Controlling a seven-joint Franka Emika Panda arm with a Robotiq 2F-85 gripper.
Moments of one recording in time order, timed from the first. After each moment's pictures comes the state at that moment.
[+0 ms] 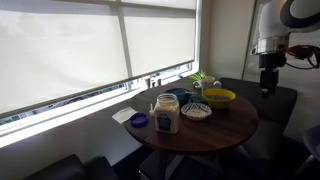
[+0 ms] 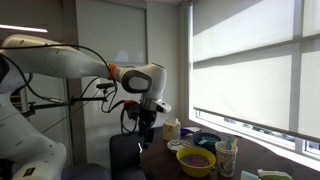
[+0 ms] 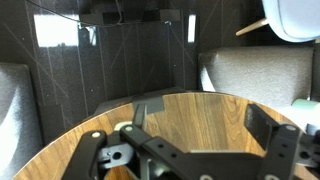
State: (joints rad) arm -0.01 -0.52 -0.11 -2.35 0.09 1.67 -0.02
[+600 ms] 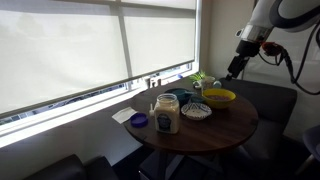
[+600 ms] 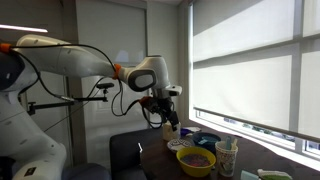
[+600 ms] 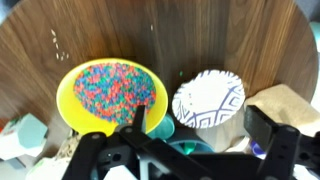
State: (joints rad) arm 0.01 -0.44 -0.07 -2.29 0.10 2.13 -0.09
